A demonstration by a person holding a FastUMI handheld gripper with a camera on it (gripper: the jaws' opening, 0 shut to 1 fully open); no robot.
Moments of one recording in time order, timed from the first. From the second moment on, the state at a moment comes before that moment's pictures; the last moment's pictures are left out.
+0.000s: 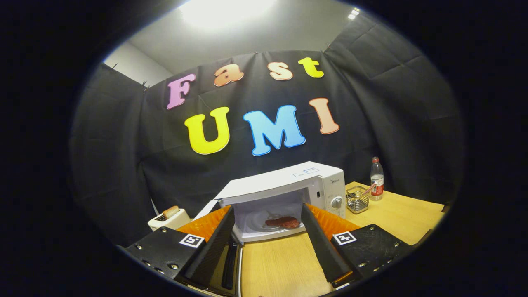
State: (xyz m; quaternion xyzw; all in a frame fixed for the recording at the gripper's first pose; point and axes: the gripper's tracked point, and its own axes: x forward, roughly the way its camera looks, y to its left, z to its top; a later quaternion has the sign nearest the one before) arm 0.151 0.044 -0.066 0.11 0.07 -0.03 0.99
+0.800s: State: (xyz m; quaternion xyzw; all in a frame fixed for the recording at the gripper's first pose) arm 0.066 0.203 -0.034 0.05 0.06 0.14 0.99
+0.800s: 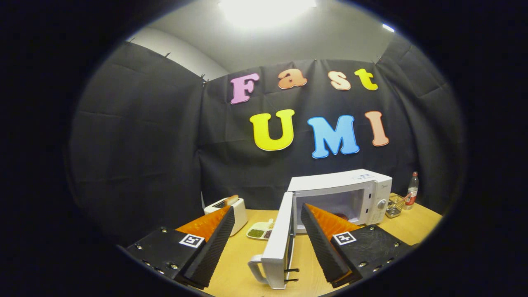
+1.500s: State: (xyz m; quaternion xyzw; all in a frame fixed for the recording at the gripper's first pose) arm 0.042 0.298 -0.134 0.02 0.13 0.25 0.96
